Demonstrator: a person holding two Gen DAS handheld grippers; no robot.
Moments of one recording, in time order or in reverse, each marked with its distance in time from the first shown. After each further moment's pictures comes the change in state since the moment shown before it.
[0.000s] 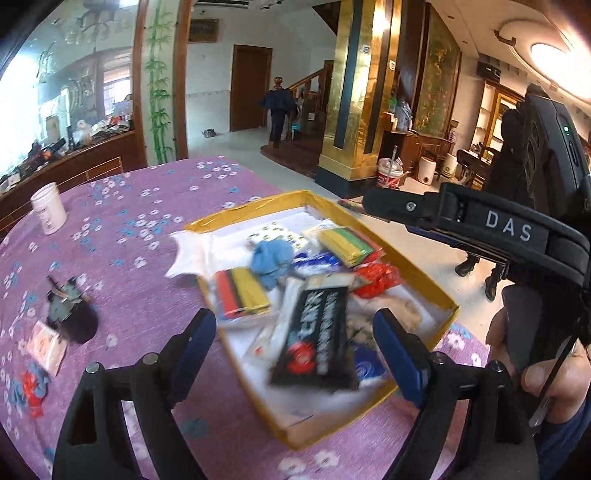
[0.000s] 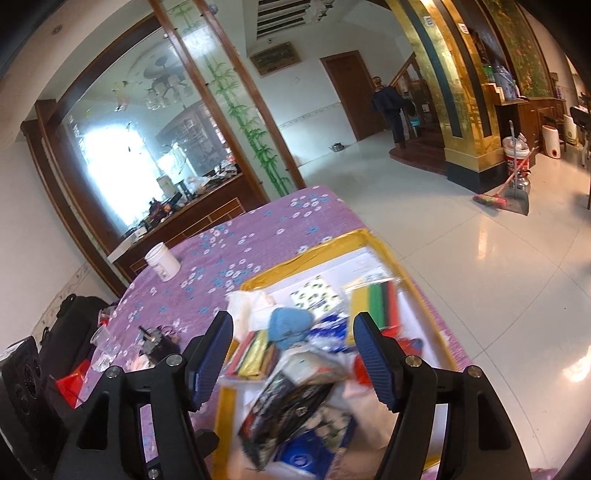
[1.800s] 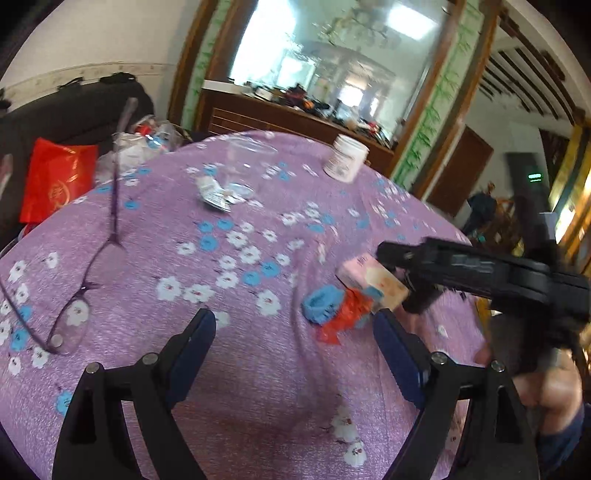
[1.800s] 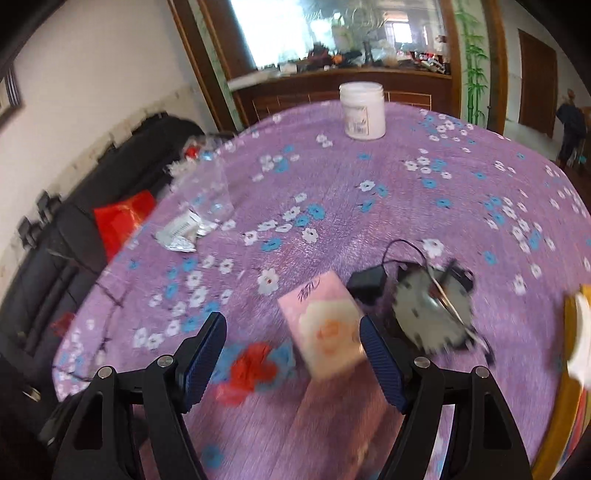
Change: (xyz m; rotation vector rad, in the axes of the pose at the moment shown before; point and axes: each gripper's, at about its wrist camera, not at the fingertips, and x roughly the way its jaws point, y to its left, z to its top) left arm -0.137 0.270 -0.155 -0.731 -0.212 0.530; right arm 0.242 0.344 -0.117 -0.578 0.484 0.274
